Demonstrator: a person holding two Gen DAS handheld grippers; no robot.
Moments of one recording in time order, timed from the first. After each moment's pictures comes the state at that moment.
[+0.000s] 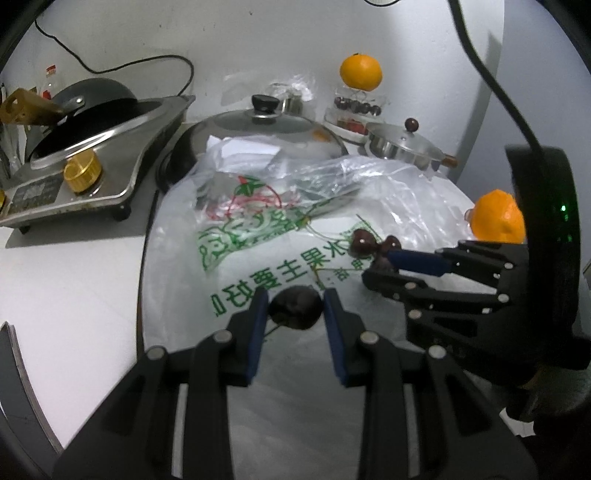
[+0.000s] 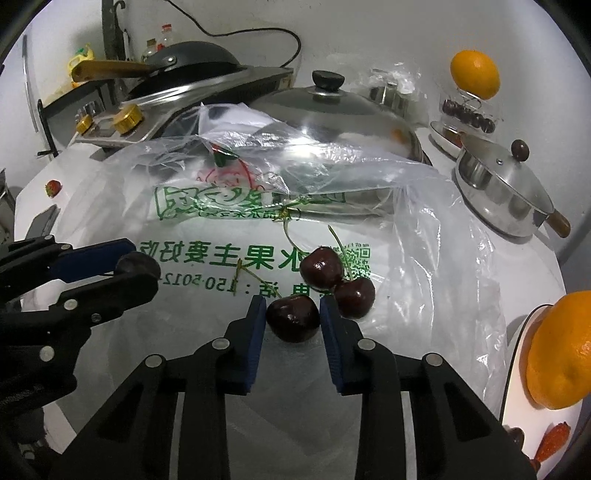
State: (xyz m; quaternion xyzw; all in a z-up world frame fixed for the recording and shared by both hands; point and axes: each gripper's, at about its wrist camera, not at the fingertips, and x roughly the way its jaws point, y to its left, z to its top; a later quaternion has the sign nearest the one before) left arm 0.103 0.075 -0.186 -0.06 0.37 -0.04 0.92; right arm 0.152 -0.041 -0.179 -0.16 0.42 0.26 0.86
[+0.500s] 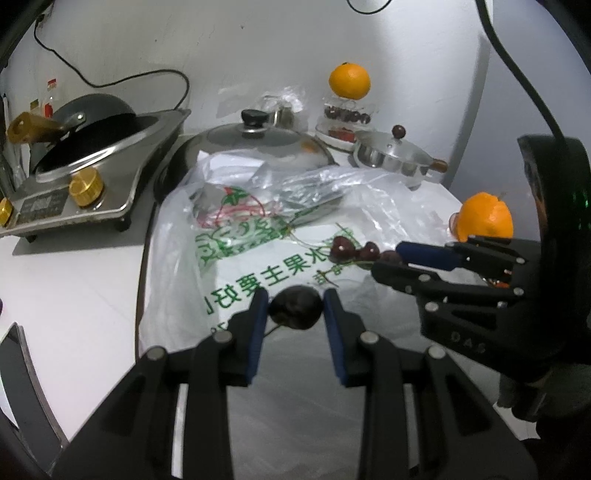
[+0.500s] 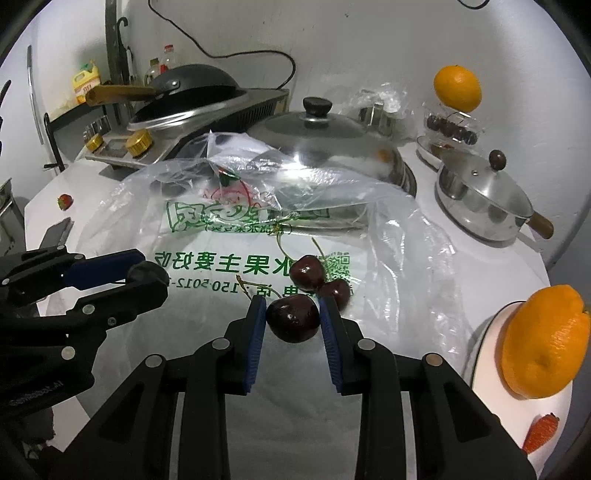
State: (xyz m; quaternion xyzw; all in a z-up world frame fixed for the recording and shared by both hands) left arm 0.088 0.057 -0.168 -0.05 0.36 -0.04 0.93; right arm 0.134 -0.063 -0.154 -0.14 0.39 0.27 0.87
